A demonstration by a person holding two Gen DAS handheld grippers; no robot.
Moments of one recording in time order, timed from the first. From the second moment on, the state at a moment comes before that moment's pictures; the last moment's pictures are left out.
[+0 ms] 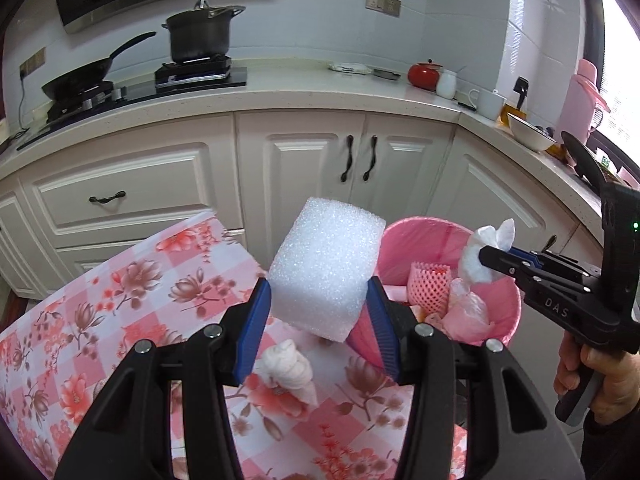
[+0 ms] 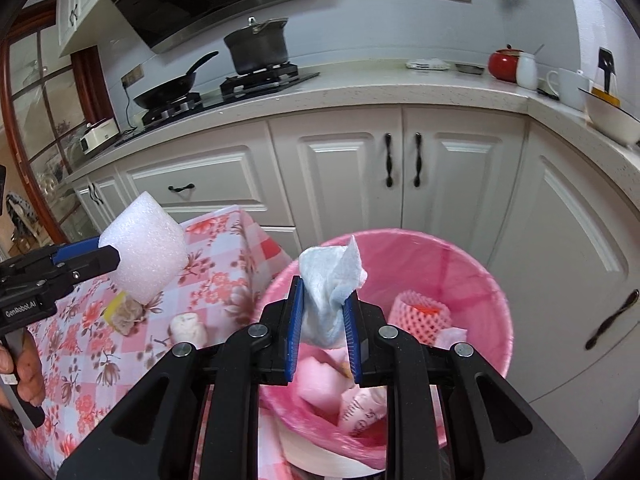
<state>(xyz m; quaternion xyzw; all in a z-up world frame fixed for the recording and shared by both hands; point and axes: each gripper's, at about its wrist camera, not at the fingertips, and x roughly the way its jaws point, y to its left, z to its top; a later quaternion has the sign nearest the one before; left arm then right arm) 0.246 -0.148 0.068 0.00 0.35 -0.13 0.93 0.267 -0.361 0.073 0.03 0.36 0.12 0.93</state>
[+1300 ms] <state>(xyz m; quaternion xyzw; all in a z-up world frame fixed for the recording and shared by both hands) 0.271 -0.198 0.025 -0.05 0.38 -0.17 0.91 0.266 -0.418 0.054 0.04 0.37 0.05 0.93</state>
